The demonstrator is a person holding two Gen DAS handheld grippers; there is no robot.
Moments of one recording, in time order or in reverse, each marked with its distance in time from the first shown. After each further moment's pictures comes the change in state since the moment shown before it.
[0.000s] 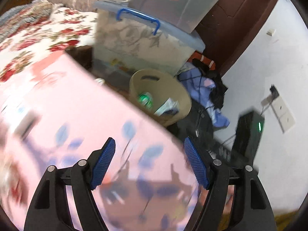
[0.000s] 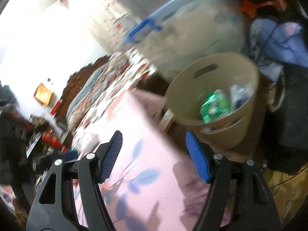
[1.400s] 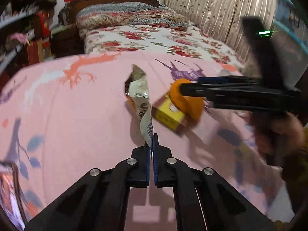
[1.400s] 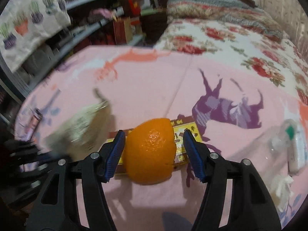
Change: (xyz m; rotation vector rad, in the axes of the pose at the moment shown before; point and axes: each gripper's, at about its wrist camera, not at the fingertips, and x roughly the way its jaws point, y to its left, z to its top) left arm -0.277 0.236 -0.264 -0.468 -0.226 0.617; right arm 0.202 0.456 -0.230 -0.998 0.621 0.291
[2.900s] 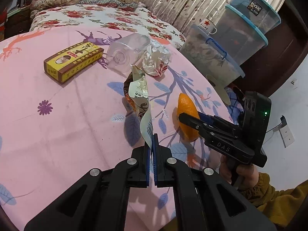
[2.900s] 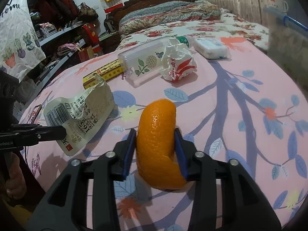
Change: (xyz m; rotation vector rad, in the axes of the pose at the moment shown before) left arm -0.010 -0.112 -0.056 0.048 0.147 -0.407; right arm -0.145 -0.046 -0.236 0.343 -0.189 -0.144
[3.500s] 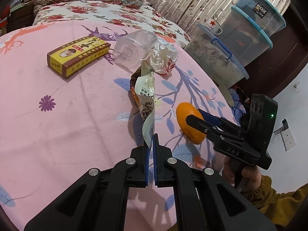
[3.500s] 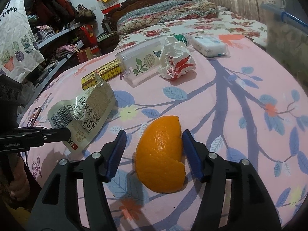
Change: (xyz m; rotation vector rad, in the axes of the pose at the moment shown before) left arm 0.006 0.011 0.000 -0.032 0.011 0.011; right arm 0.001 0.001 -0.001 0.021 0.001 0.001
